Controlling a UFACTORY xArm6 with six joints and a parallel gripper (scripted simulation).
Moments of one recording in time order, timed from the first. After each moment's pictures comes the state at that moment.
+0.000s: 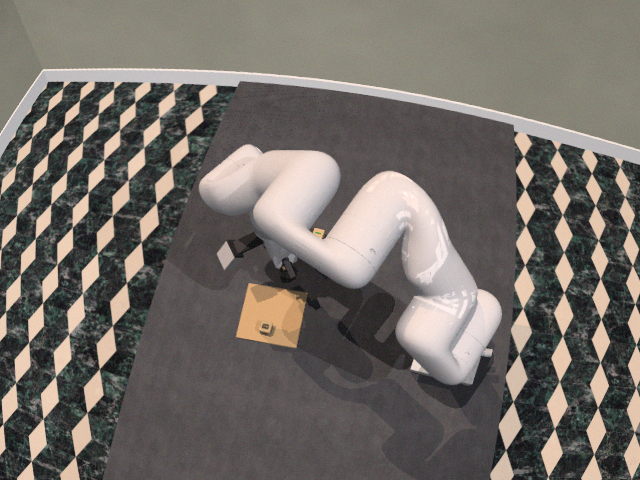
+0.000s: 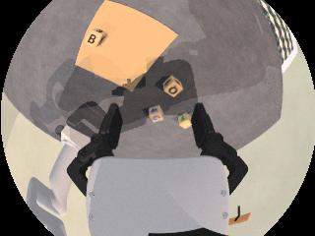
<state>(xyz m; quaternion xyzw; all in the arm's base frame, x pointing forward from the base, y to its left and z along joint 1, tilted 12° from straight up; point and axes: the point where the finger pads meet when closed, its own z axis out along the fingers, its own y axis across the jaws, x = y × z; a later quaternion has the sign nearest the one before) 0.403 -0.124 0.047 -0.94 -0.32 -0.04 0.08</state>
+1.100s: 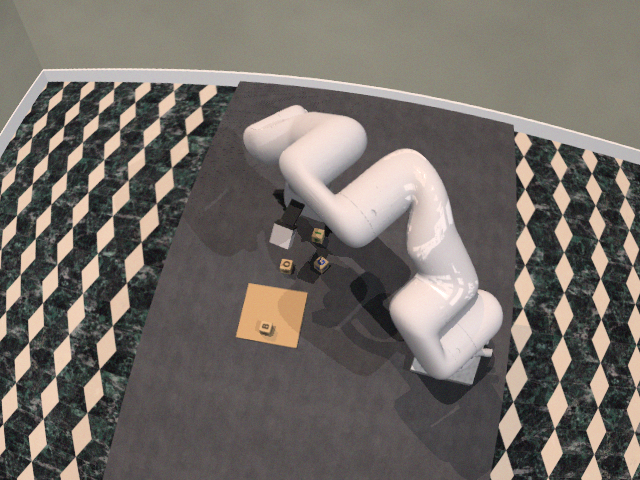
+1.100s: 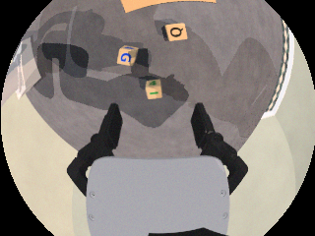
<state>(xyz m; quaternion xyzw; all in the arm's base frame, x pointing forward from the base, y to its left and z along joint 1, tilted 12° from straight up) 0.359 -0.231 0.016 -0.79 -0.61 -0.07 0.07</state>
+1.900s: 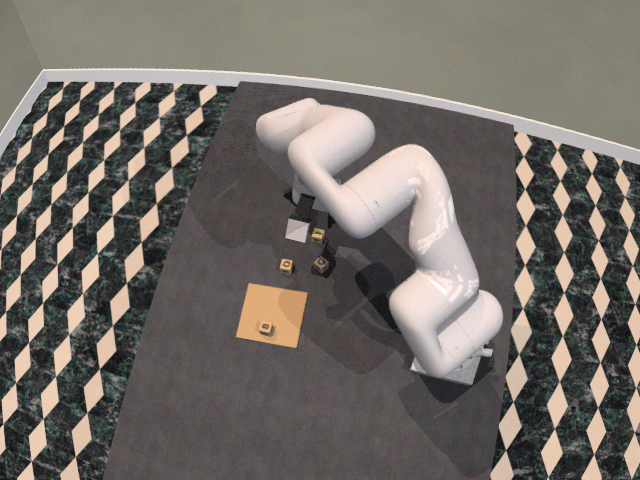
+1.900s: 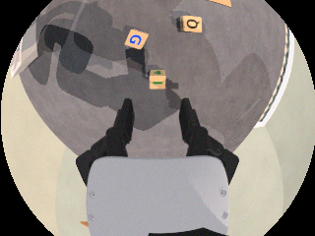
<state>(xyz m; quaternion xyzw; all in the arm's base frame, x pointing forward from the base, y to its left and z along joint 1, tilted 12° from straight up) 0.347 -0.252 0.010 -0.74 -0.67 -0.08 0.07</state>
